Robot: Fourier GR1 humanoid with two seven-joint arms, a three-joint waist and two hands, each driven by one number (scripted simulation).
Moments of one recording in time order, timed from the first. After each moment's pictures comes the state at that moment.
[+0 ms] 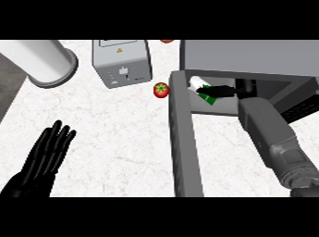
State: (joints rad) left arm 0.31 0.01 -0.10 -2.11 0.06 -0.27 -0.05; right arm -0.96 -0.16 -0.34 -0.18 0.15 -0.19 -0.74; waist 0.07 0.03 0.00
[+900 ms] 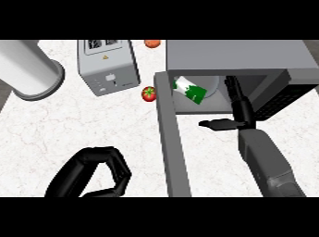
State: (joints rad) left arm 0.14 0.02 -0.23 -1.88 -0.07 -0.33 -0.04; right arm -0.69 -0.10 -0.29 -0.33 0.12 0.00 -0.90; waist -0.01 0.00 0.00
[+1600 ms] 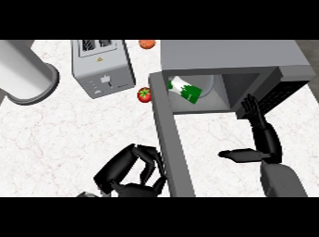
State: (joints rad) left arm -0.03 0.01 -0.40 -1.54 -0.21 -0.30 -0.10; right arm -0.25 -0.11 -0.16 -0.92 0.09 0.14 -0.76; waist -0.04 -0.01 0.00
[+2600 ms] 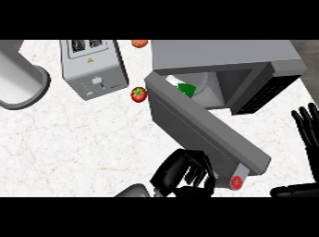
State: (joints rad) left arm -0.42 0.01 -0.95 -1.16 0.14 0.37 -0.14; right arm 0.11 -0.21 -0.19 -1.66 -0.21 0.36 -0.41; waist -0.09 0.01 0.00
